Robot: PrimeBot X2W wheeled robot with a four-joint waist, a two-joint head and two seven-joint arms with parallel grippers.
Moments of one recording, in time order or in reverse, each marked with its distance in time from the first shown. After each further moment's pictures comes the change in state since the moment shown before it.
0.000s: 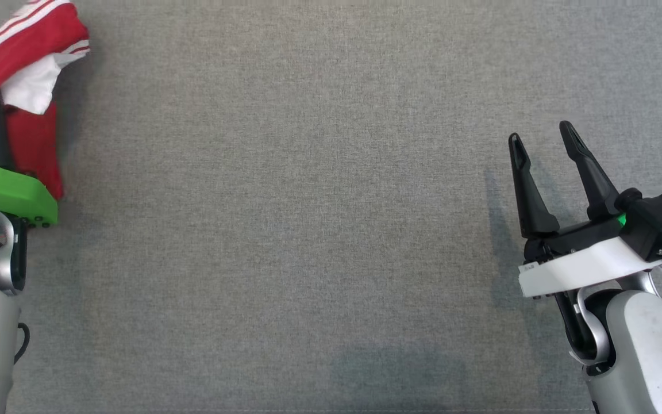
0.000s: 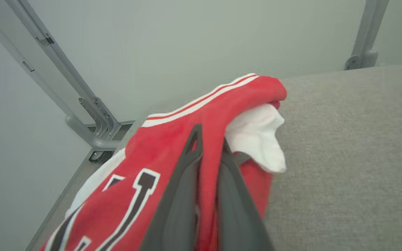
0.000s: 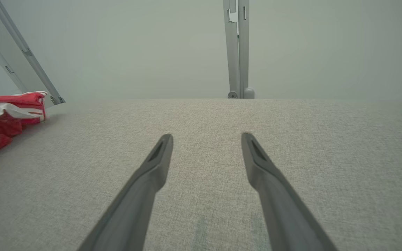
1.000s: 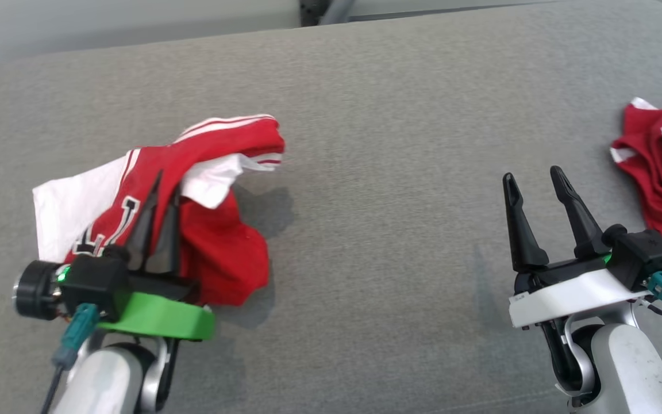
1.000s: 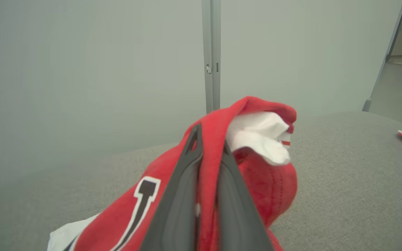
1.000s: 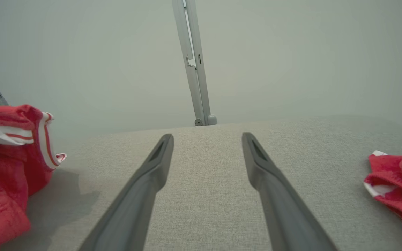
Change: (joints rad) left arm 0.502 -0.130 -0.109 -0.798 0.069 0.118 0.134; right arm 0.096 0.073 -0.033 0.039 0.003 0.000 -0.021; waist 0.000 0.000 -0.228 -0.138
